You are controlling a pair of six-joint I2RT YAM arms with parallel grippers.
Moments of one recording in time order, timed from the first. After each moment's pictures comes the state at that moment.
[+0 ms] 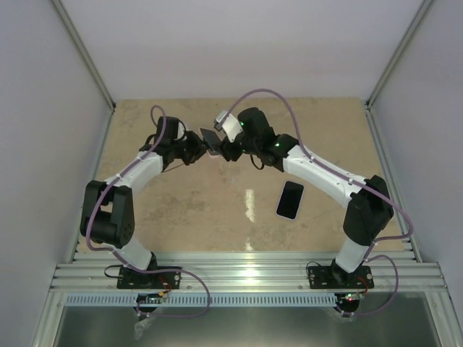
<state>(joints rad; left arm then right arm) -0.23 1.62 1.08 -0.17 0.53 -1.02 0.77 1.74 1.52 -0.32 -0.13 -0.16</state>
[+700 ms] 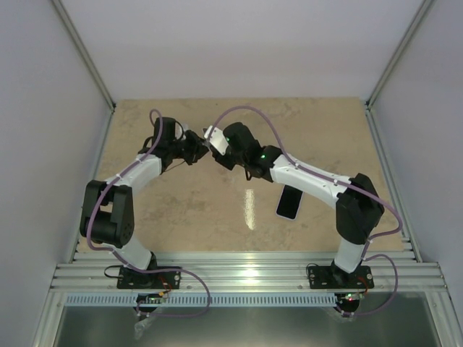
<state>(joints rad) -0.20 1.62 1.03 -0.02 0.70 -1.21 0.87 1.80 1.47 -0.25 0.16 -0.39</state>
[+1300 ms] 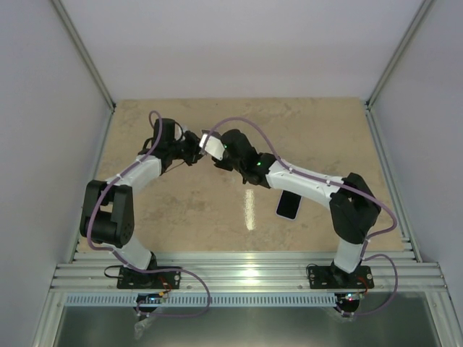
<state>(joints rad) -0.20 1.62 1.01 0.01 0.70 -1.25 0.90 1.81 1.39 -0.08 0.27 -0.62</state>
